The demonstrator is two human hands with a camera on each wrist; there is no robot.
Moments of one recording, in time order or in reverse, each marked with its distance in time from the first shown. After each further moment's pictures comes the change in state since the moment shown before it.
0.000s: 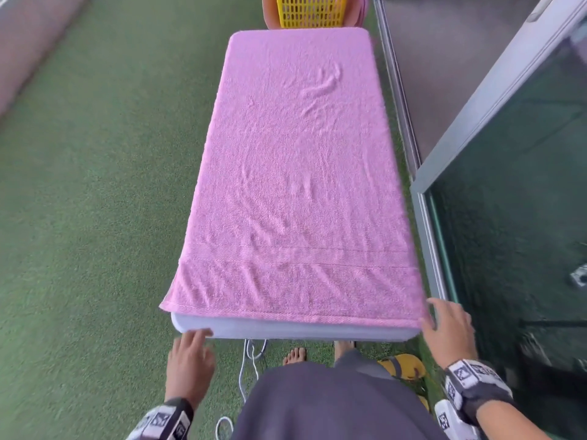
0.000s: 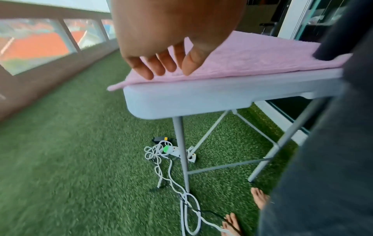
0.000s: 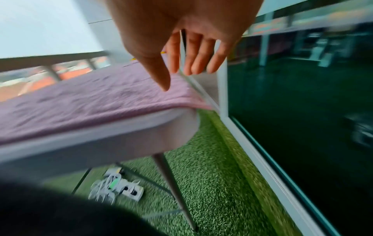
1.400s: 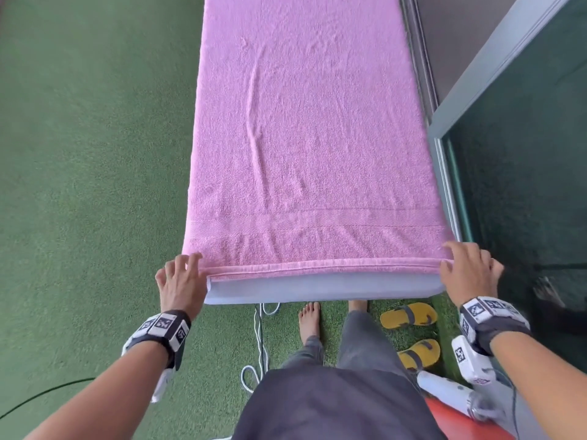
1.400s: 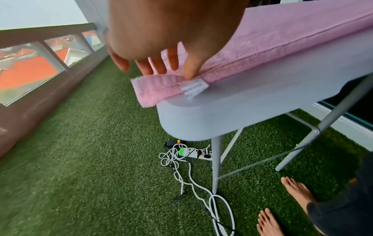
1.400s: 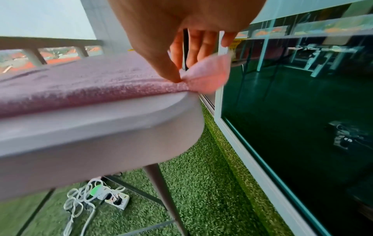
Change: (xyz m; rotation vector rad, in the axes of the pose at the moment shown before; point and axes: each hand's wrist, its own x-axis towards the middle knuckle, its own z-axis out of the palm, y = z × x) left_hand 0.097 -0.044 -0.008 0.325 -0.078 0.021; right_hand 0.023 -0.008 0.021 -0.185 0.093 -0.067
